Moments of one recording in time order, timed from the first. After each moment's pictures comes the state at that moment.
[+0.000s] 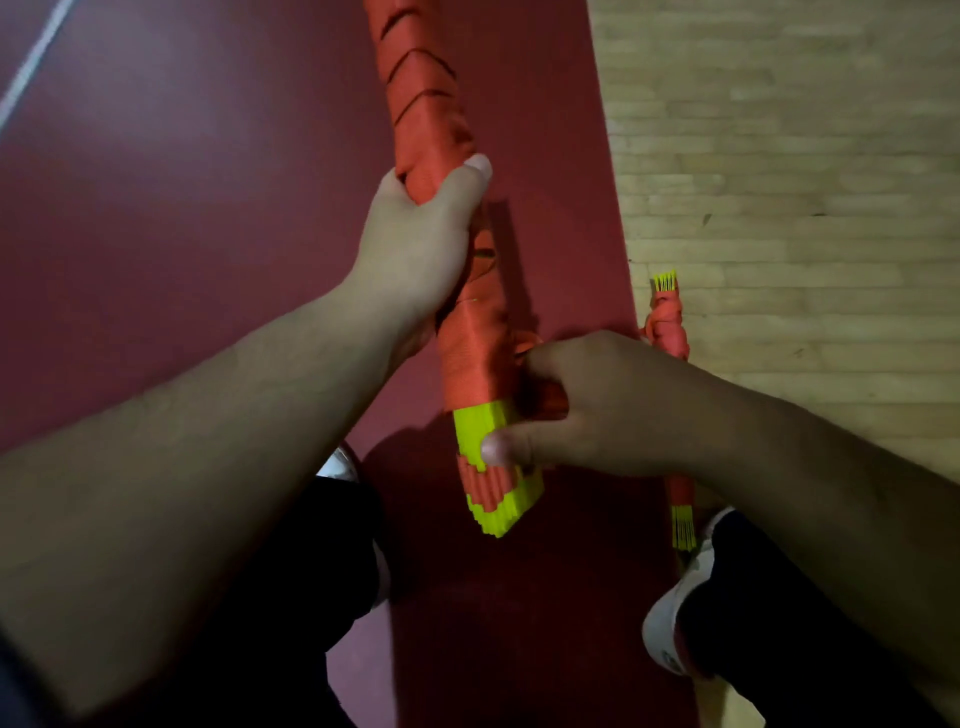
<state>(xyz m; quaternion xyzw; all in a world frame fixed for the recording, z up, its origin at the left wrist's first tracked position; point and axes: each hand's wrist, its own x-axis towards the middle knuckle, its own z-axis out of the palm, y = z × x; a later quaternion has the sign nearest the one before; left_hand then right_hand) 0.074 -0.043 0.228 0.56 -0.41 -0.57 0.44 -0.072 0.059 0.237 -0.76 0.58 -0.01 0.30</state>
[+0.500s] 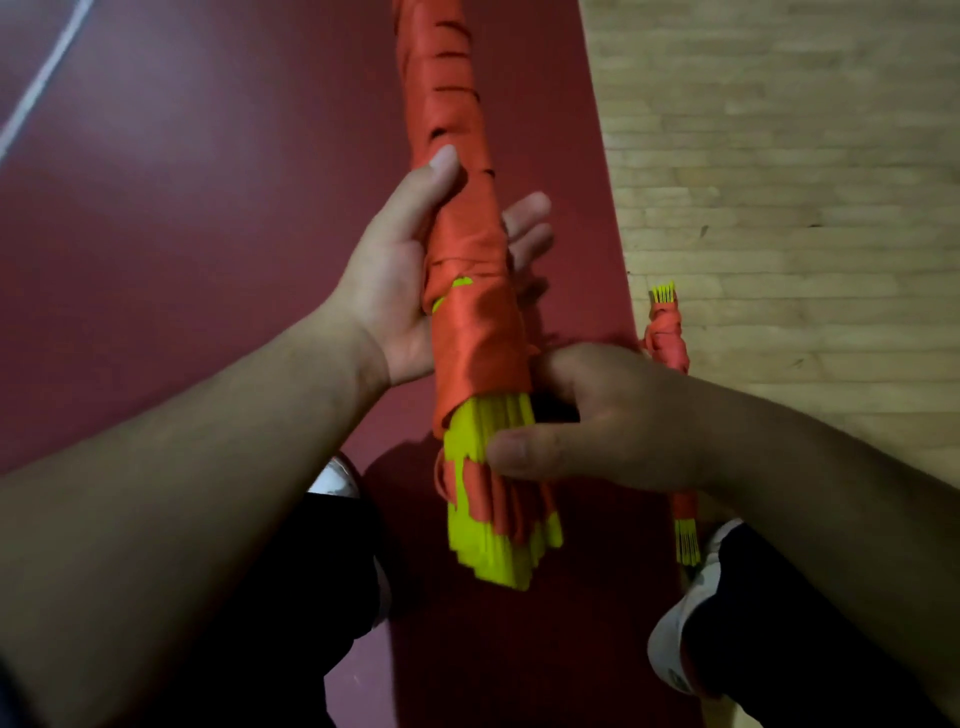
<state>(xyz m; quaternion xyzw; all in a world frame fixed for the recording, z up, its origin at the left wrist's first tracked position) 0.086 -0.037 0.237 0.34 -0.27 -0.83 0.35 -0.073 0.058 0.246 -0.65 0.42 -0.17 0.61</state>
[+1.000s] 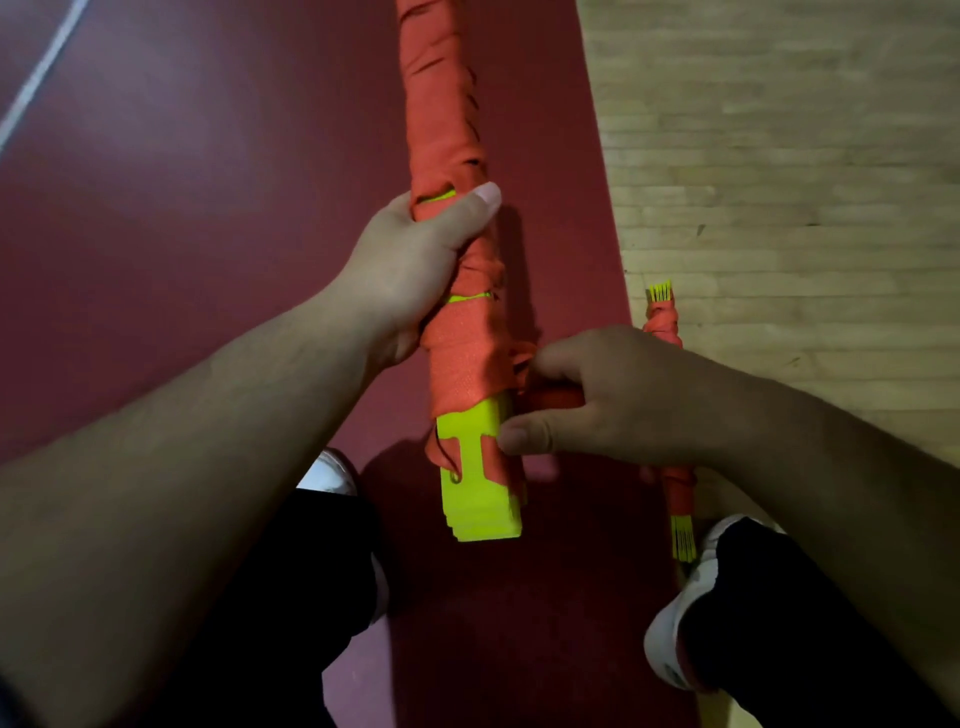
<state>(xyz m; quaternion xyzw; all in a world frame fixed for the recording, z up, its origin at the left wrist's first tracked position) 0.082 -0.044 0.231 0.49 -0.43 -0.65 0.39 -0.083 0.048 0.244 -0.76 0.55 -0.05 0.35</state>
